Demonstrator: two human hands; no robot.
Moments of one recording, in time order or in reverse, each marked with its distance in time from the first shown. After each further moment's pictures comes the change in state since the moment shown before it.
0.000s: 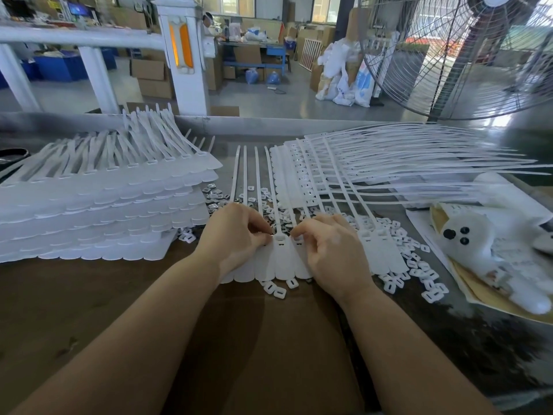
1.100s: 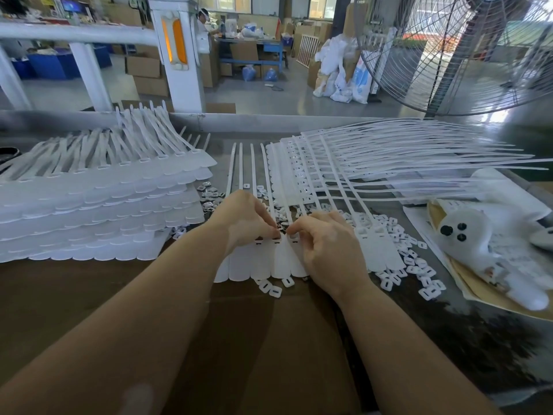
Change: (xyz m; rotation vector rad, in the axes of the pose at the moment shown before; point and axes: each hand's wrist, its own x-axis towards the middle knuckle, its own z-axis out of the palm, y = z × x) left_hand 0.026 0.015 0.001 -0.062 -0.165 -0.156; right_hand 0.001 0.000 0.000 0.020 0.005 -0.006
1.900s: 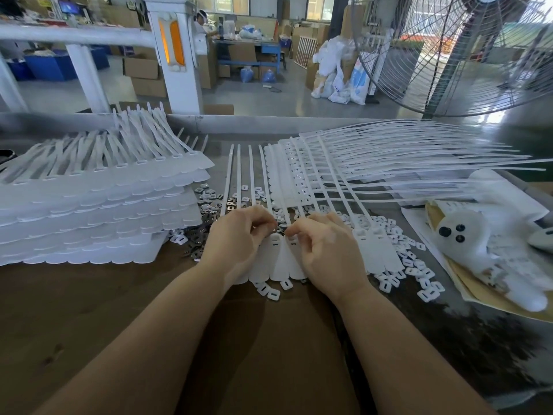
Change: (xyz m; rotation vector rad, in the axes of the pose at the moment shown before) left_hand -0.022 -0.016 0.019 -0.003 0.231 0.235; right_hand 0.000 -0.001 -0.001 -0.001 0.012 -0.014
